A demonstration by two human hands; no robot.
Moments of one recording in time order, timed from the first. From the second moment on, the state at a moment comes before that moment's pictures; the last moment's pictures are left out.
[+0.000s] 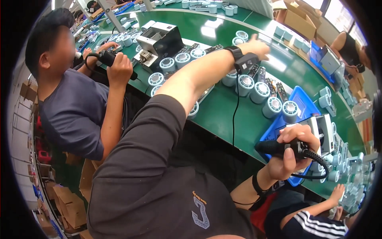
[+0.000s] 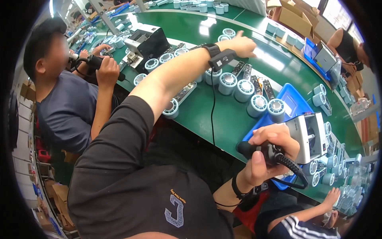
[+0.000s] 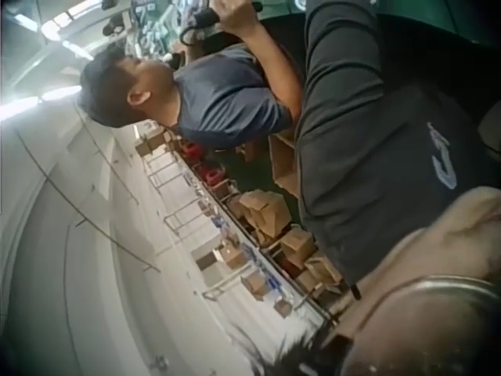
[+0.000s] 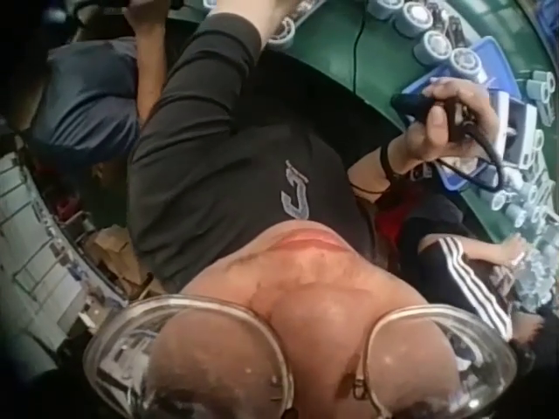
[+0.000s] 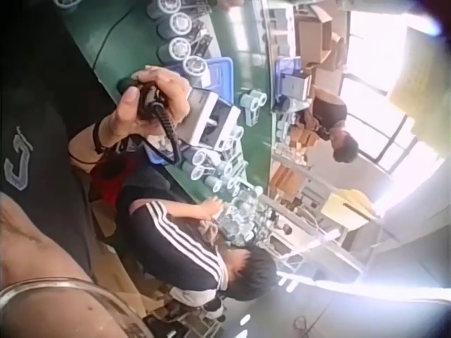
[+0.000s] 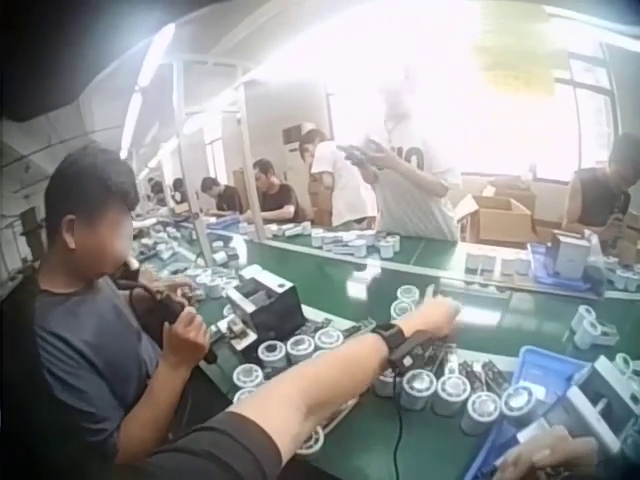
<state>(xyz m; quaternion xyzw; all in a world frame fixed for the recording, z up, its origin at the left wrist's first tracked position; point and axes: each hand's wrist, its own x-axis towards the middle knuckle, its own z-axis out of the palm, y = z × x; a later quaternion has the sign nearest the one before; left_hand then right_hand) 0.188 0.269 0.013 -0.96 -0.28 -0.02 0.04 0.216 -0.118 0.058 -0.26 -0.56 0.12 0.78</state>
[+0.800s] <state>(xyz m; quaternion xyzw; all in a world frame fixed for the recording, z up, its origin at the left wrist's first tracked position) 0.193 0.059 0.000 -0.97 -0.02 -0.22 -0.12 0.215 -0.118 0.010 -0.35 -0.47 0.28 0.76</state>
